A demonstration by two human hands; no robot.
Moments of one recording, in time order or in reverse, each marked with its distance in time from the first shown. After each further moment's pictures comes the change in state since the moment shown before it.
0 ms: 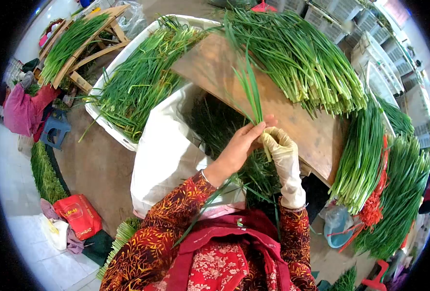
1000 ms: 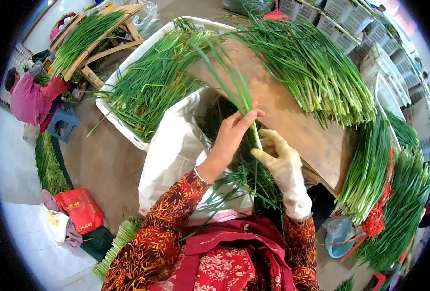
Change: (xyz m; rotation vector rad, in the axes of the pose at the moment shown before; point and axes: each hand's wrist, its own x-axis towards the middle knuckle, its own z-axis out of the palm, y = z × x) left_hand -0.012 0.046 -0.022 0.425 0.237 0.304; right_hand -0.012 -0.040 0.030 -0.582 -0.096 -0.184
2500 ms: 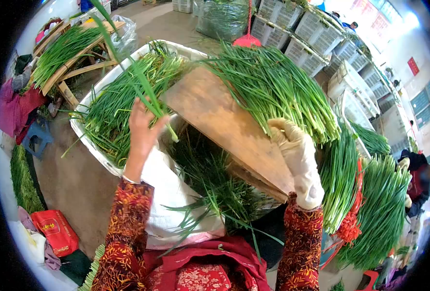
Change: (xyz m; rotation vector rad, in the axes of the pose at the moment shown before) left_hand 0.032 0.037 -0.122 1.018 0.431 0.362; right_hand 0.053 -0.010 -0.085 -0.197 0.282 -0.224
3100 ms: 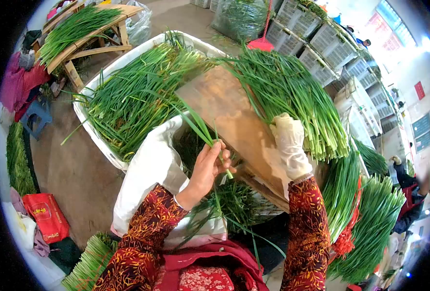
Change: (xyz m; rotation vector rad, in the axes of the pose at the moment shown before) left_hand -0.075 0.067 0.072 -1.588 -0.328 -0.642; right_hand 0.067 0.070 0.072 -0.899 0.016 -0.363
